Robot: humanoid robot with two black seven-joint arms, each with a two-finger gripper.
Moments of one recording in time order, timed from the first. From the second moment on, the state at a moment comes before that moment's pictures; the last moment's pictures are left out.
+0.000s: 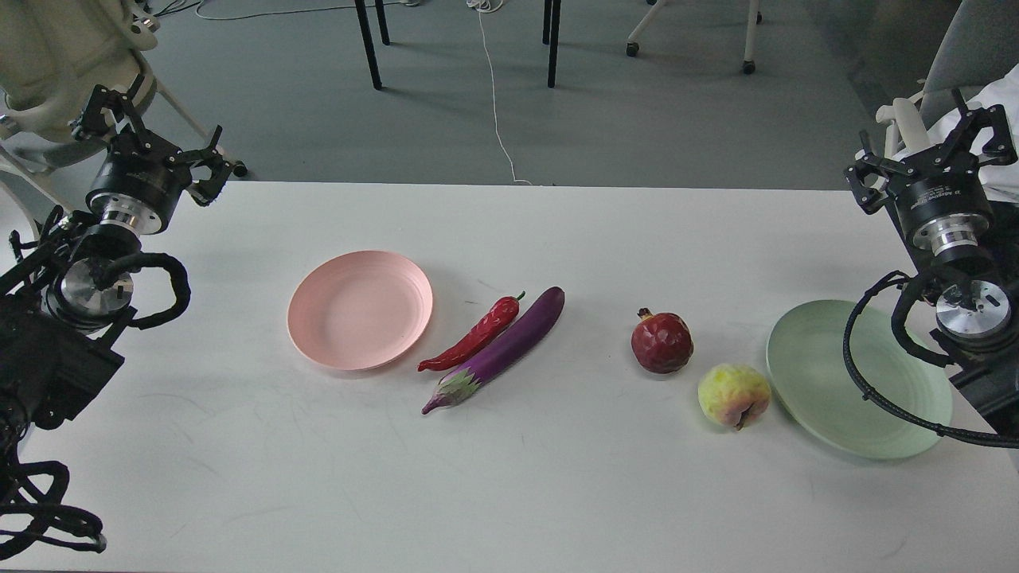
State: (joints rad) left arm -0.80 0.38 -0.77 -0.43 -0.26 -0.49 -0.28; right arm 0.78 -0.45 0.59 0.48 0.43 0.49 0.41
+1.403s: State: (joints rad) left arm -0.79 0.41 -0.77 -0.43 -0.26 -0.49 -0.28; right arm 1.86 -0.48 -0.87 1.19 -0.85 0.48 0.42
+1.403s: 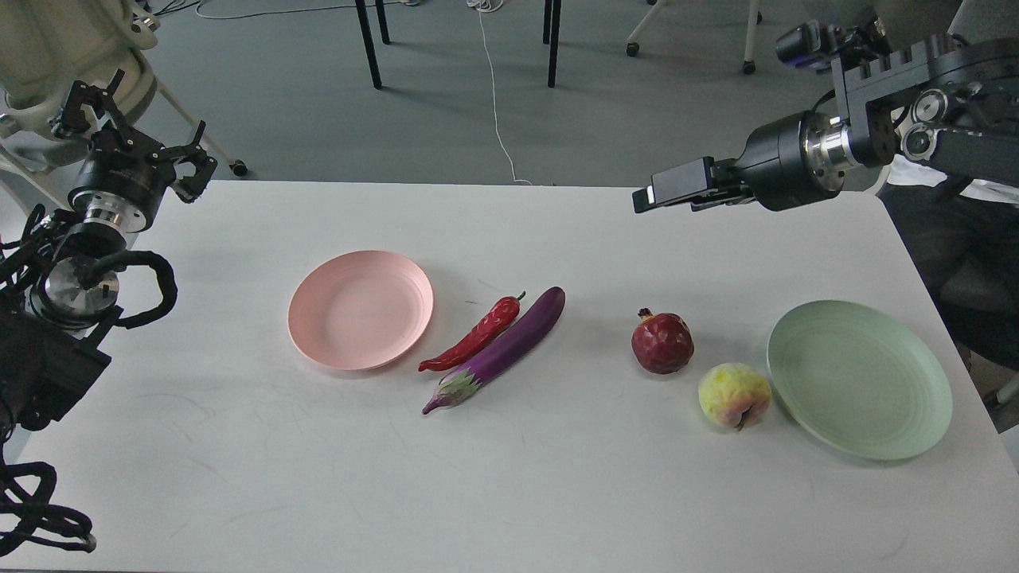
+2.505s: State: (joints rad) left arm -0.78 0.49 -0.77 -0.45 -0.26 -0.49 -0.26; right arm 1.64 -0.34 -1.10 1.15 -1.05 0.25 0.48
